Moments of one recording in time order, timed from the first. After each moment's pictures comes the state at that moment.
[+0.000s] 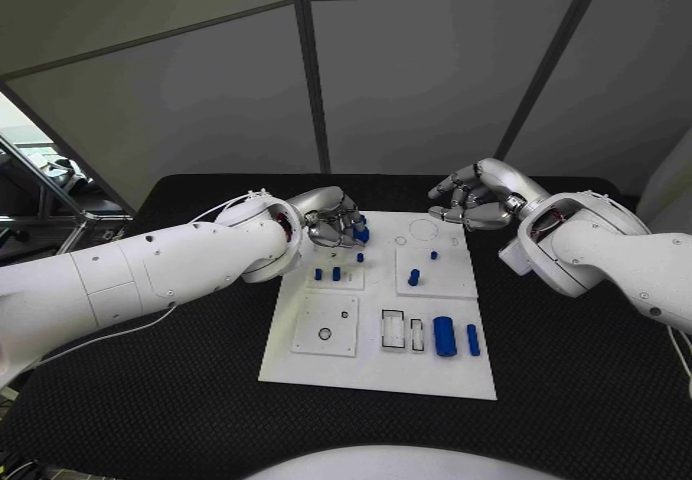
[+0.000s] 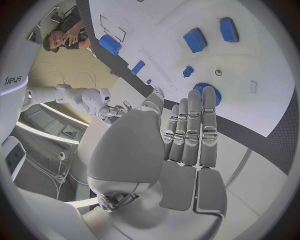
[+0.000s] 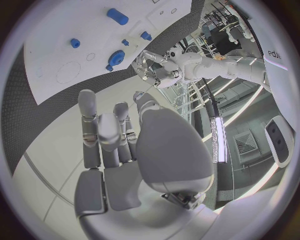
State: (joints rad) left arm 1.20 -0.68 -0.02 1.35 -1.20 -0.24 -0.04; left_hand 1.48 -0.14 0.10 0.21 0.10 0.86 0.16 0.37 0.19 0.94 0.10 0.55 0.29 1.11 0.04 0.65 0.61 0.17 1.07 0.14 0.39 0.82; right arm 1.22 -0.85 0.03 1.54 -1.10 -0.39 -0.01; right_hand 1.44 -0.12 0.10 0.26 0.47 0.89 0.15 0.22 0.07 1.10 0.07 0.91 0.83 1.46 -0.01 1.11 1.09 0.16 1.11 0.10 0.96 0.76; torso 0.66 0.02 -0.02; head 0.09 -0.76
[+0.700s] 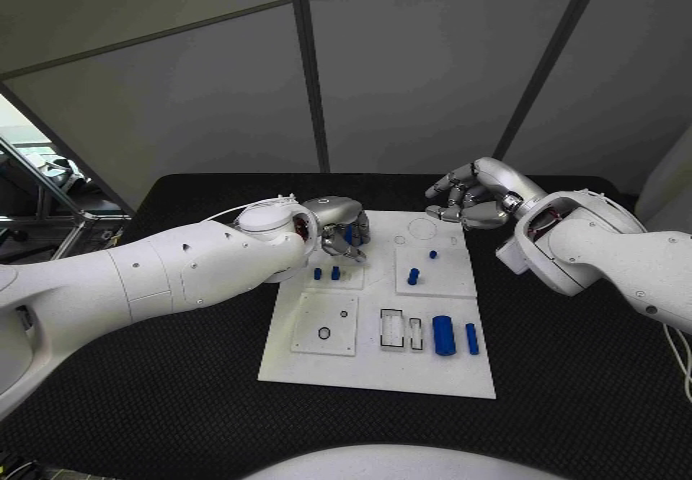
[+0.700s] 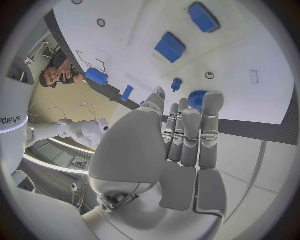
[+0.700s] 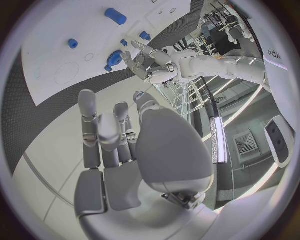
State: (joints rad) left arm 1.20 -0.58 -0.05 1.25 -1.48 -0.18 -0.03; left_hand 1.50 -0.12 0.08 0.18 0.10 0.96 0.14 0.27 0.10 0.97 0.09 0.45 0.15 1.29 0.02 1.13 0.87 0.14 1.27 0.11 0.77 1.10; right arm 1.22 -0.84 0.03 1.54 -1.10 -0.39 -0.01; right_hand 1.44 -0.12 0.10 0.26 0.47 0.89 0.15 0.22 0.07 1.10 0.07 0.91 0.83 1.46 -0.01 1.11 1.09 0.16 1.11 0.10 0.96 0.76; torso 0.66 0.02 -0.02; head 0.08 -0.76
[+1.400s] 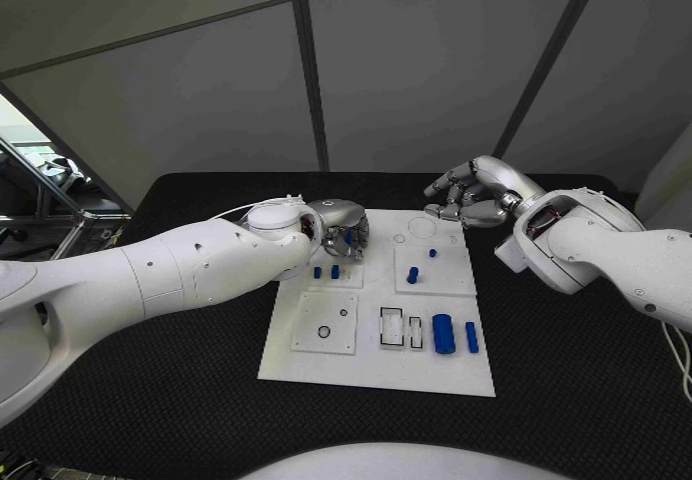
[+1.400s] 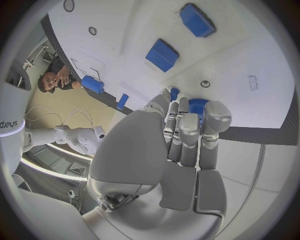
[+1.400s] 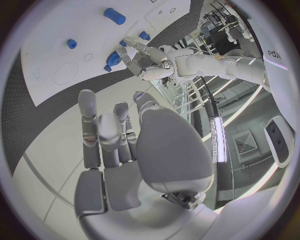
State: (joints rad) left arm 1.19 -0.54 -0.05 1.20 -1.52 -0.13 -0.05; left_hand 1.55 -0.11 0.20 0.16 0.10 1.01 0.14 0.25 0.08 1.04 0.08 0.39 0.10 1.34 0.01 1.25 0.96 0.12 1.32 0.11 0.99 1.26; right arm 1.22 -0.84 0.03 1.54 -1.10 -0.39 -0.01; right_hand 1.44 -0.12 0.10 0.26 0.47 0.89 0.15 0.22 0.07 1.10 0.07 0.91 0.83 1.46 -0.01 1.11 1.09 0.16 1.11 0.10 0.96 0.76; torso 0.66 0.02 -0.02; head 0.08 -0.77
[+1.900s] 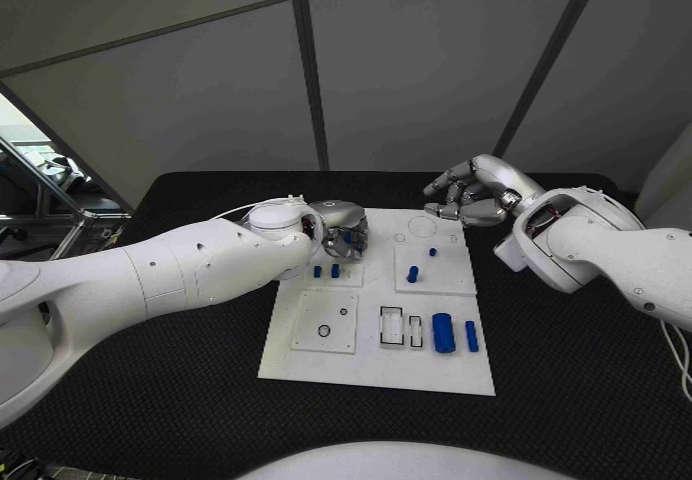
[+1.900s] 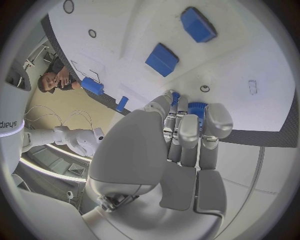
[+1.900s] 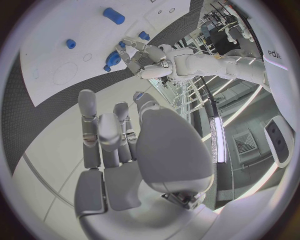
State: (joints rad) left arm 1.19 -0.54 -0.05 1.19 -1.52 -0.11 -0.05; left_hand 1.54 -0.13 0.28 0.15 0.10 1.04 0.14 0.22 0.07 1.09 0.08 0.34 0.08 1.36 0.00 1.29 0.99 0.13 1.33 0.10 1.05 1.31; right arm 1.22 -0.84 0.03 1.54 -1.10 -0.39 -0.01; right_hand 1.44 -0.12 0.11 0.27 0.47 0.89 0.15 0.22 0.07 1.10 0.07 0.91 0.83 1.46 -0.01 1.11 1.09 0.16 1.11 0.10 0.96 0.76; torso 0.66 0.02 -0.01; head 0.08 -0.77
